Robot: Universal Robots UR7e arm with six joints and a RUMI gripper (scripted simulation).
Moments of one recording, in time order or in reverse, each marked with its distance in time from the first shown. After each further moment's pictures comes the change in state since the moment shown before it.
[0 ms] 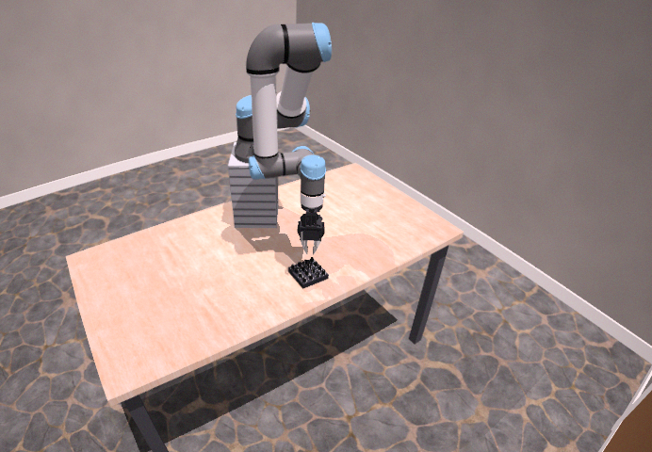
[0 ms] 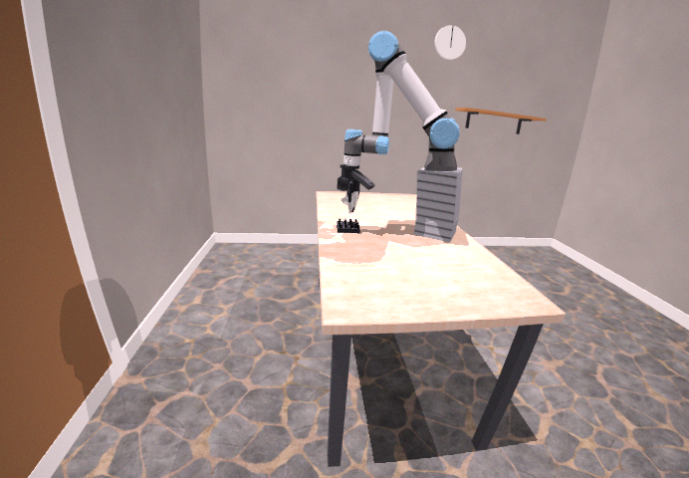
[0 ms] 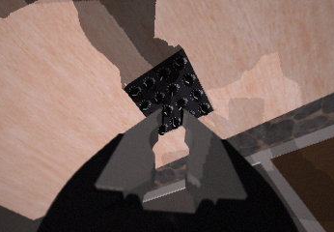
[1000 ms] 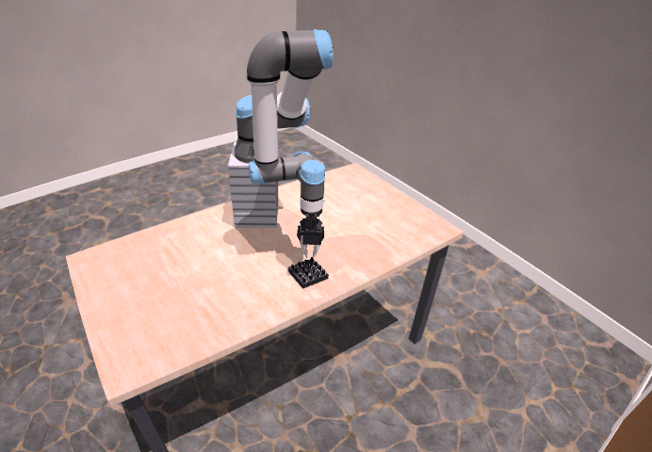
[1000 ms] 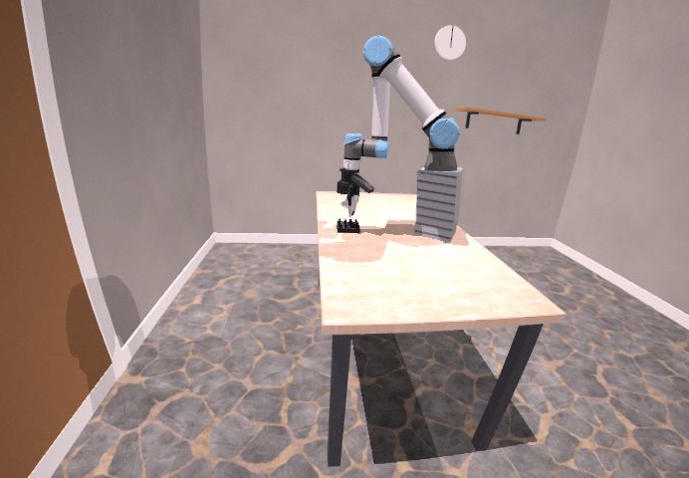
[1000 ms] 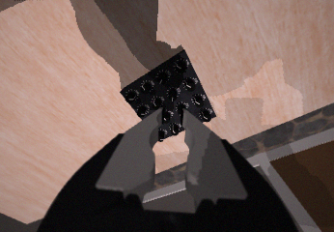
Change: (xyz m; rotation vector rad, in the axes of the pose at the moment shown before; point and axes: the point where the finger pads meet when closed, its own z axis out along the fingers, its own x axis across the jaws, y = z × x) arm -0.001 0.000 0.017 0.001 0.000 -0.014
